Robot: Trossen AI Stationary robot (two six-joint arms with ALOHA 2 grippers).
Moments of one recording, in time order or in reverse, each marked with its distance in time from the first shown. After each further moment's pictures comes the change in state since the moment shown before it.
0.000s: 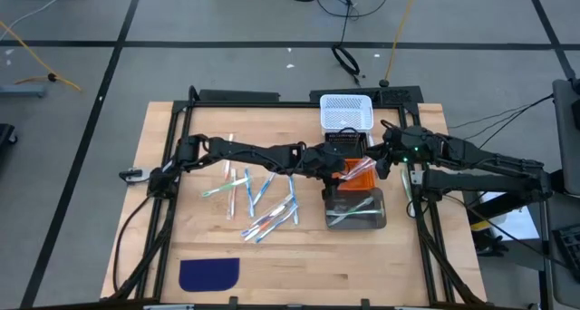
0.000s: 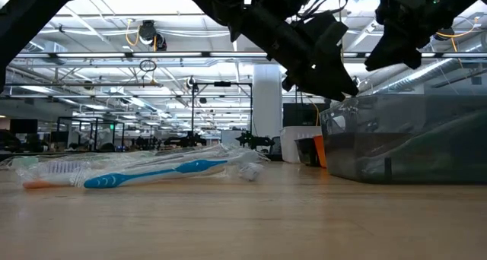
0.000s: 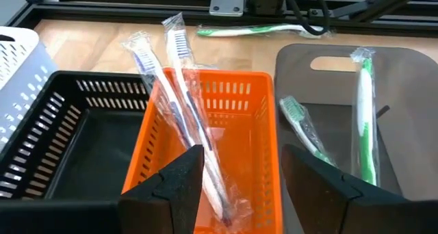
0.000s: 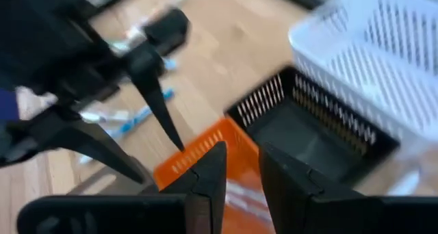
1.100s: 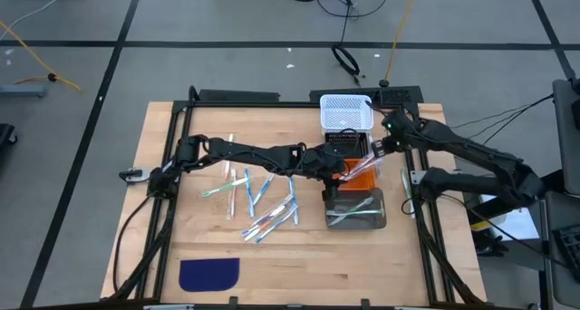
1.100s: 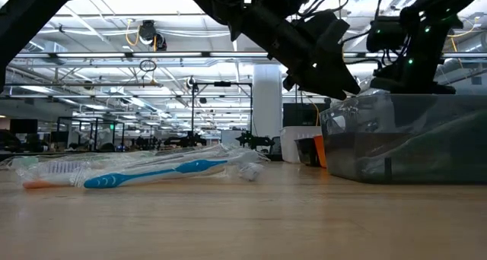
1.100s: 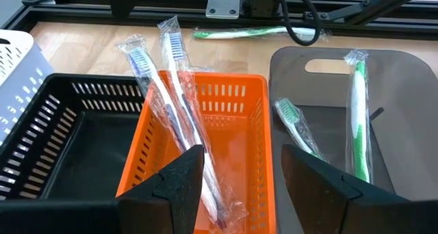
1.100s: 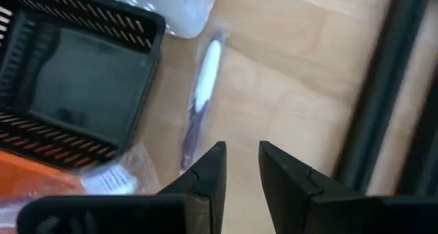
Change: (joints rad) left arm -0.003 0.000 0.000 0.006 0.000 -0.004; right arm -0.466 0.349 0.000 -0.219 0.076 0.065
